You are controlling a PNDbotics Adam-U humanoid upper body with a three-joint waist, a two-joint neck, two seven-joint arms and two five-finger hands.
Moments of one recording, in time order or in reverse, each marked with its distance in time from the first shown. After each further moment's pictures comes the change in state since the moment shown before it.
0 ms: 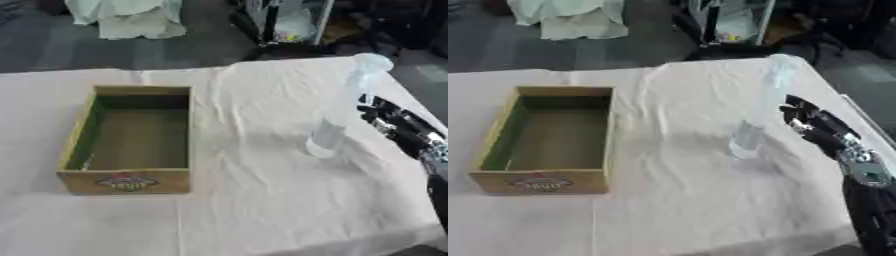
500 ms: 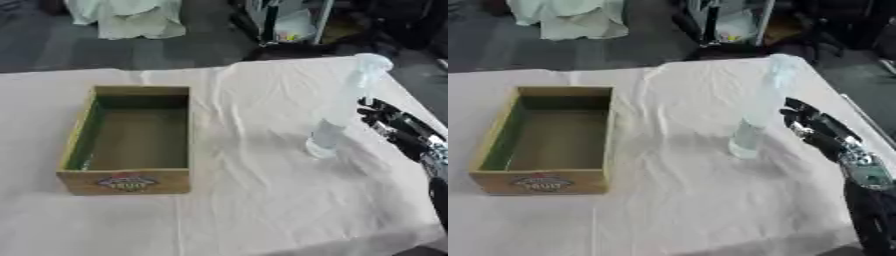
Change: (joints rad) left arm 0.000 0.000 0.000 0.000 0.000 0.000 0.000; right arm 0.009 0.000 0.003 -0.008 -0.006 -0.004 0.005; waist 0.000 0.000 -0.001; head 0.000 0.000
